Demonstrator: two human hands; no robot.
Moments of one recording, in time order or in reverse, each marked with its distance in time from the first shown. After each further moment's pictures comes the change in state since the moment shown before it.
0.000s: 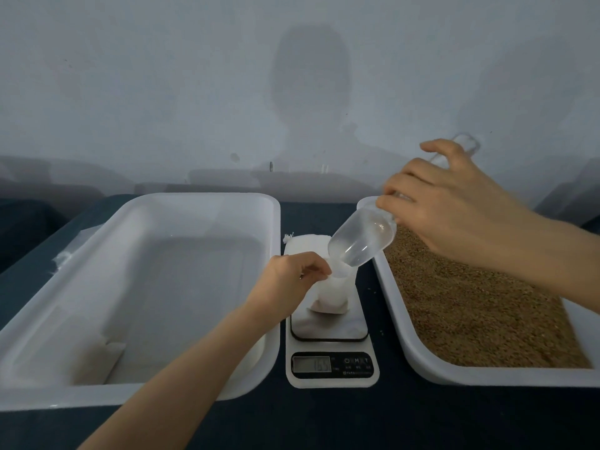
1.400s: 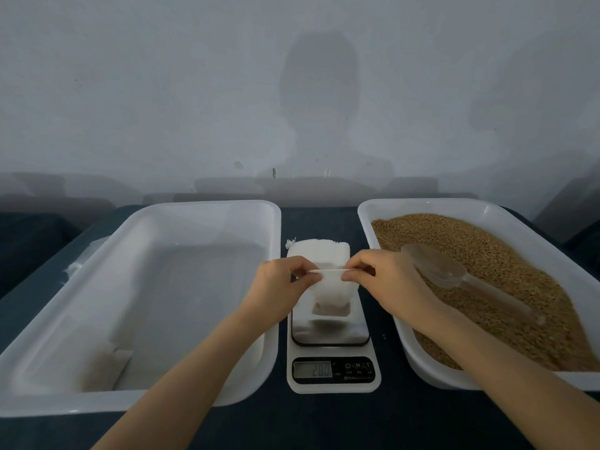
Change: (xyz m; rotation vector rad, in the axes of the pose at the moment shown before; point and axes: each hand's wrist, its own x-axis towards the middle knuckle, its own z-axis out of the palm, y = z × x) left_hand -0.002 0.005 -0.008 0.059 0.007 -0.138; right_hand -0.010 -0.093 0.083 1.175 -0.010 0.665
